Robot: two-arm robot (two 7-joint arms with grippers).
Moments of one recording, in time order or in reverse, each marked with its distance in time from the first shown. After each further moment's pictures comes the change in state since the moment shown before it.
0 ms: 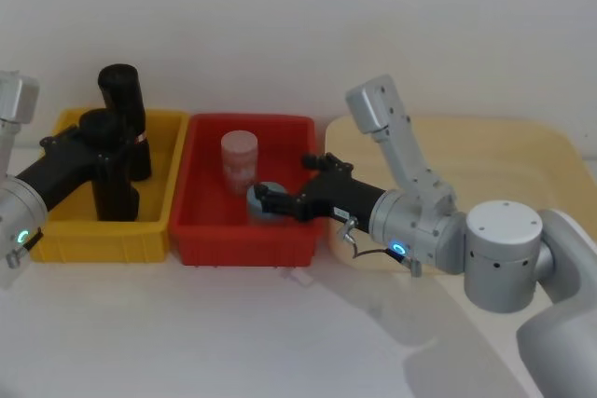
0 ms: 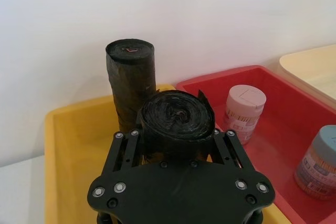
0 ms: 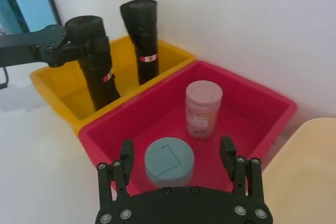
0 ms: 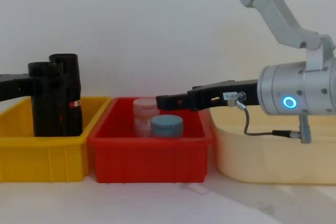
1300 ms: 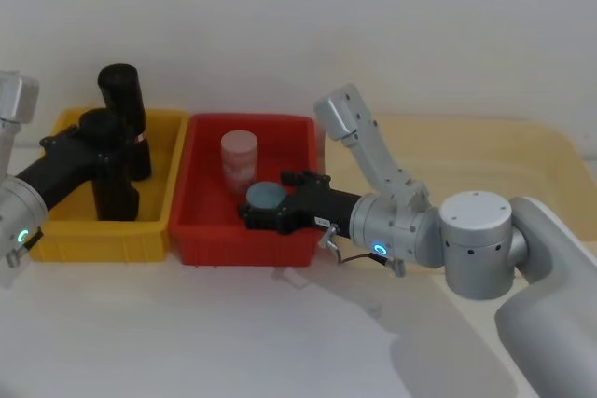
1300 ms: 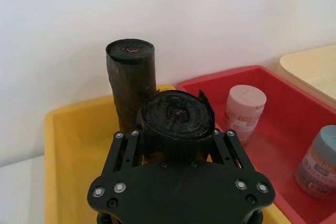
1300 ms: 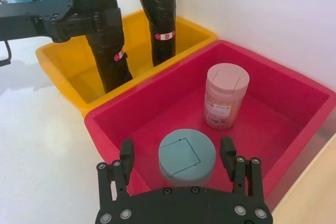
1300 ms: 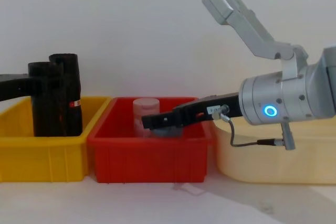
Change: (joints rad) left arm -0.001 0.000 0.000 0.001 0.000 0.000 0.000; right arm 0.085 -0.010 -0.080 0.115 0.013 0.028 0.046
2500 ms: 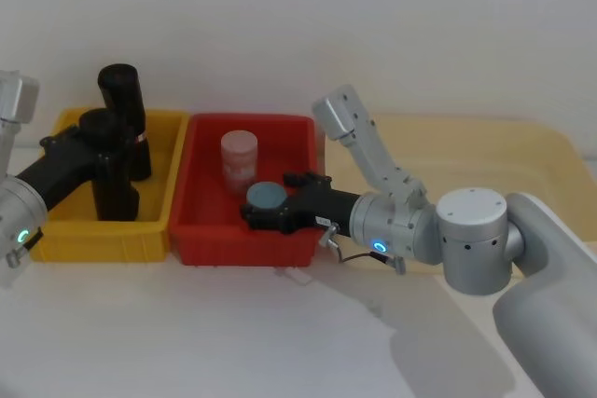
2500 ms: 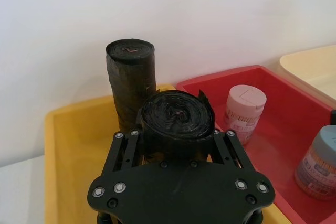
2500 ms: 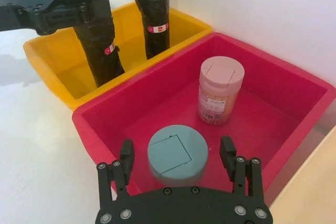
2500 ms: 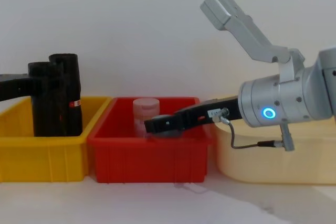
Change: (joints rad) left arm 0.000 0.000 0.000 0.000 0.000 0.000 0.000; right arm 0.032 0.004 -0.026 0.046 0.018 -0.001 -0.011
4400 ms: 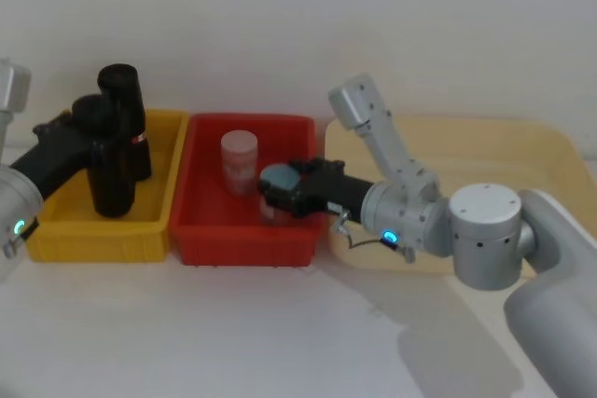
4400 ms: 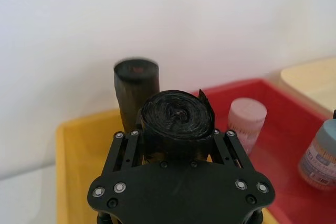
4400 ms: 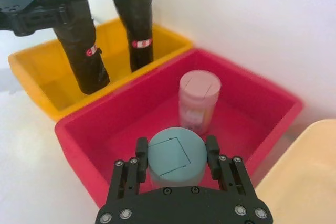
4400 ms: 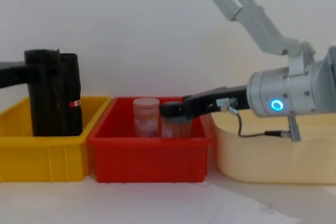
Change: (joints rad) left arm 0.011 -0.002 -0.020 -0.044 0.009 -0.003 0.025; right arm 0.002 0.013 0.012 -0.001 0.000 -0.057 -0.030
